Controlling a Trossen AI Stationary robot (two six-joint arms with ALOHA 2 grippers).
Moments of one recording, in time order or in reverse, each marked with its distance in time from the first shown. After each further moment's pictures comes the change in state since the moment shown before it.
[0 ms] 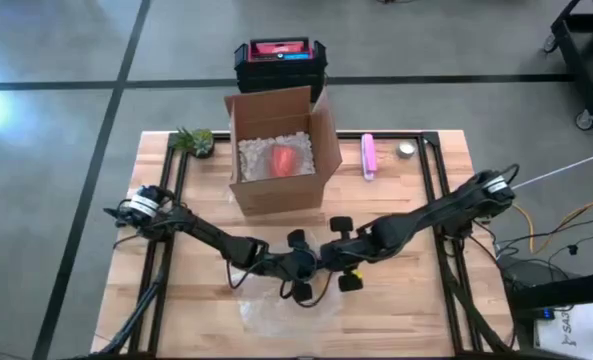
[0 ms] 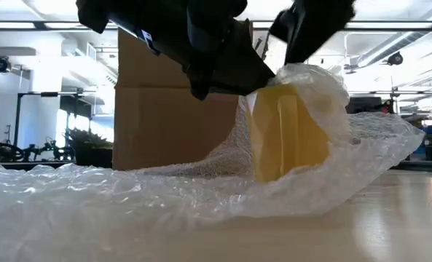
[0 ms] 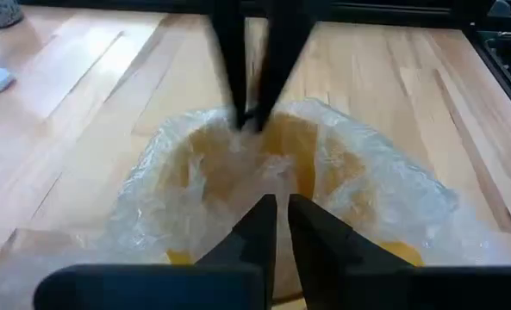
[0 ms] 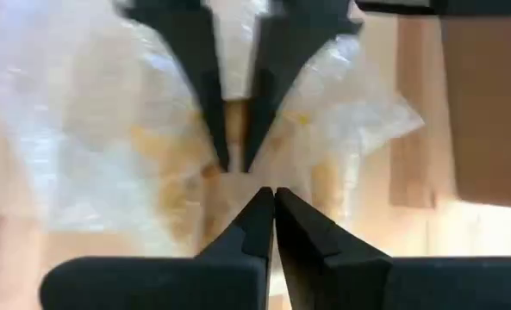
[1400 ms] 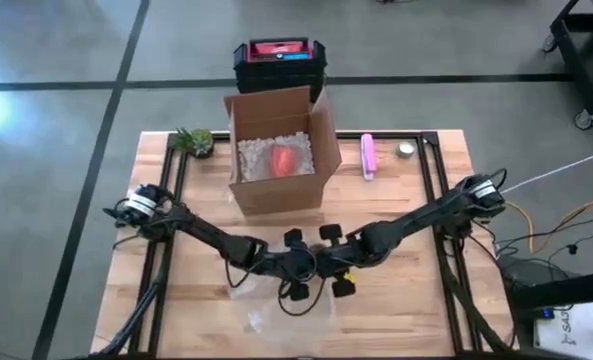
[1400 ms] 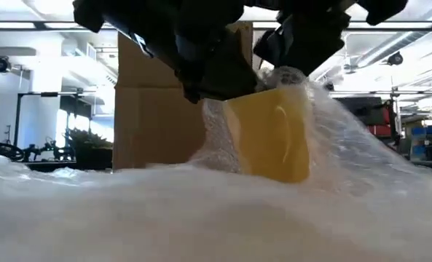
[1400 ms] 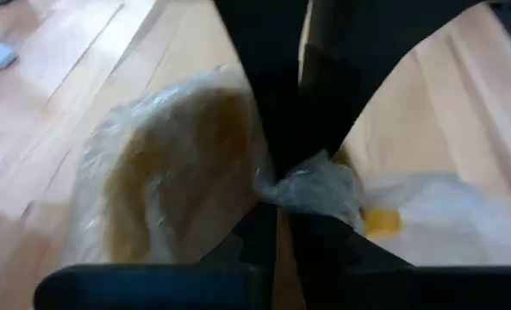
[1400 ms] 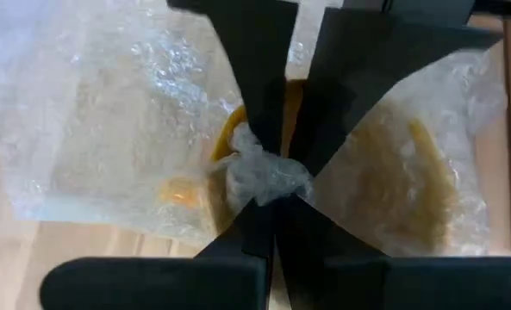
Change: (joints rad) left arm -0.005 -0.069 -0.007 -0.119 0.002 0.004; right arm -0.034 0.154 -0.047 0.141 0.011 -0.075
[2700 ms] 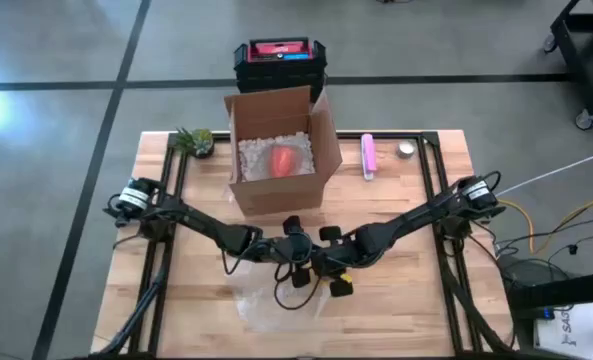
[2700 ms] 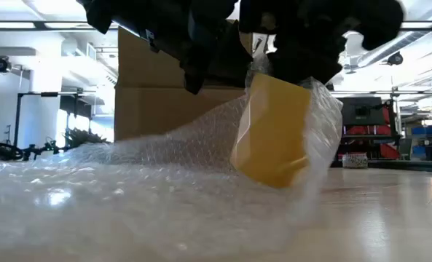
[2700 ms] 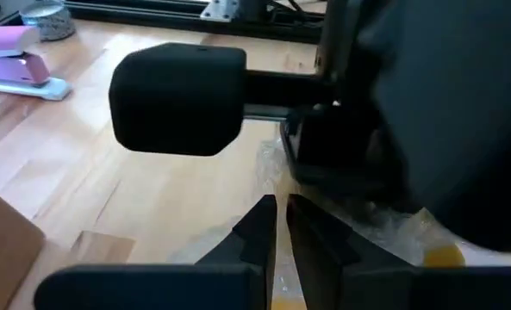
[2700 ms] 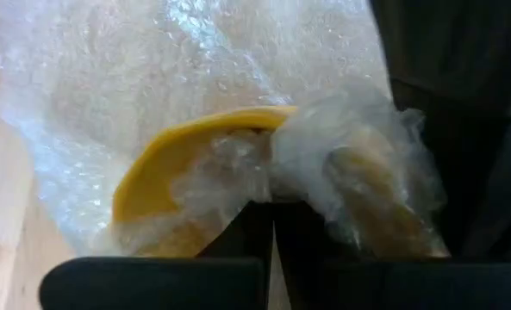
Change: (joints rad) left arm 0.061 -0.035 -0.060 0.166 0.004 0.004; right arm -0.030 0.007 -0.020 0.046 -0.025 0.032
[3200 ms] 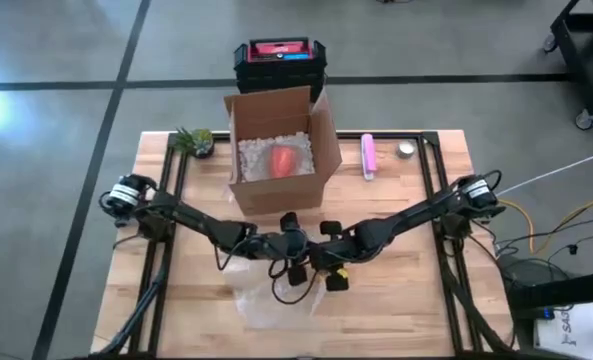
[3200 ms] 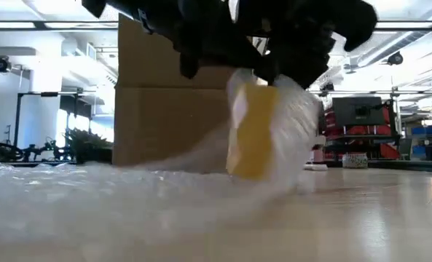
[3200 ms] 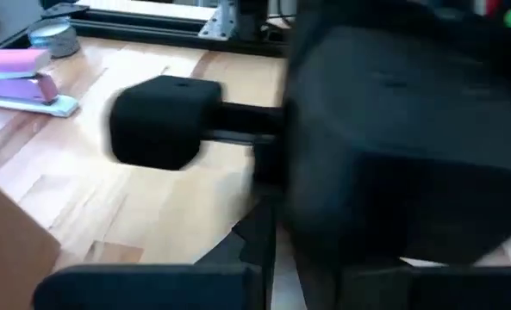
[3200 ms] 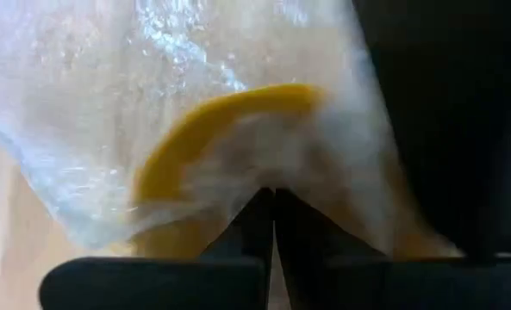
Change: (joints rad) left arm -0.004 -0.085 -0.002 -0.058 0.019 0.008; right arm -0.019 -0.003 0.011 0.005 0.016 0.054
